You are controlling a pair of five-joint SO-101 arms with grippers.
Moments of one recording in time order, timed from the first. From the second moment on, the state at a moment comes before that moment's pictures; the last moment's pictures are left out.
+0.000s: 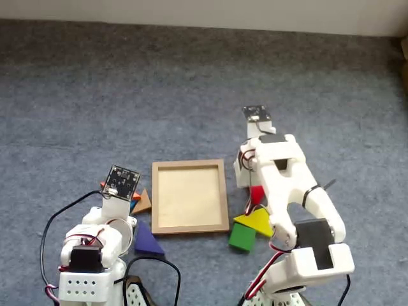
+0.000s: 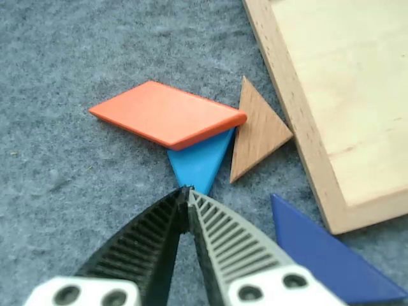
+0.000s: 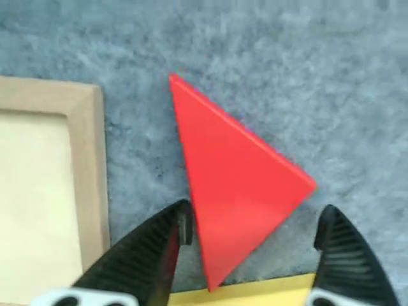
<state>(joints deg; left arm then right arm) -5.1 -102.3 96.0 75.5 -9.7 -13.7 1.6 31.1 57.2 3.6</state>
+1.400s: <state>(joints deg) -5.1 -102.3 96.0 75.5 -9.7 -13.9 12.7 21.2 60.0 12.8</state>
